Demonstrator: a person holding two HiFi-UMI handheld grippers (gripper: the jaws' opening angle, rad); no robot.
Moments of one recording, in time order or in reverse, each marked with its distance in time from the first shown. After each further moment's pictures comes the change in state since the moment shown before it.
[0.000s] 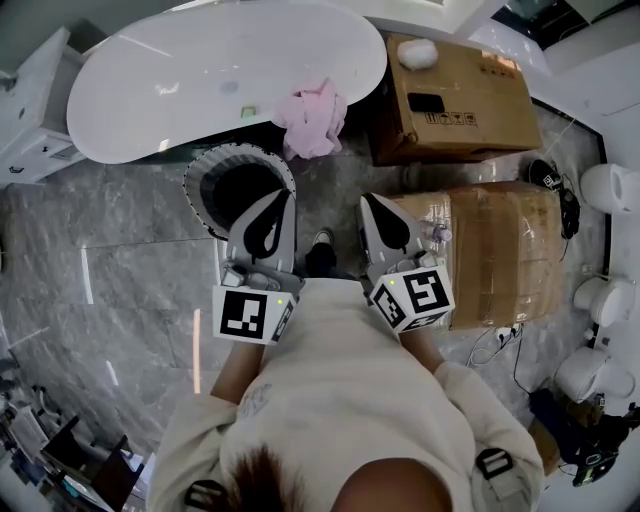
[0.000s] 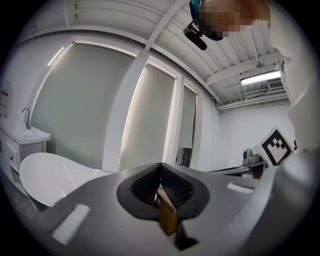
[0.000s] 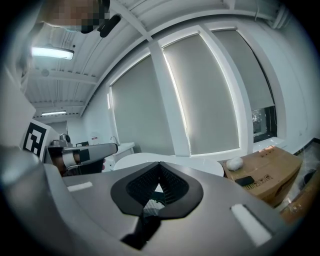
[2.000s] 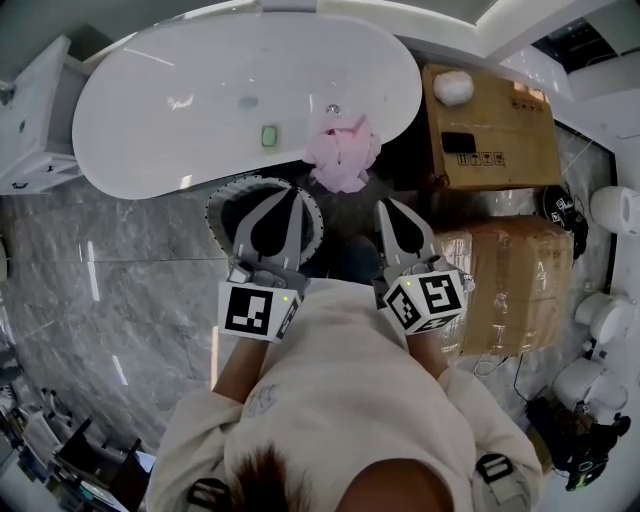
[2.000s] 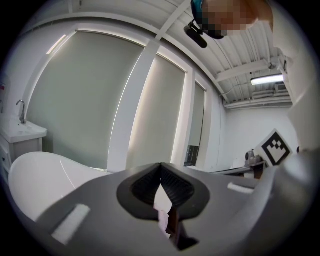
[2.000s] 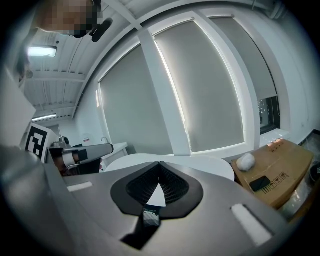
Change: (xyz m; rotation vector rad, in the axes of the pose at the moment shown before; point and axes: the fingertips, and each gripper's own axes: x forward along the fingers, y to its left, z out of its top) left arm 0.105 0.155 0.005 -0.034 0.049 0.001; right arm 0.171 -0.020 0.023 0.069 0.046 -0.042
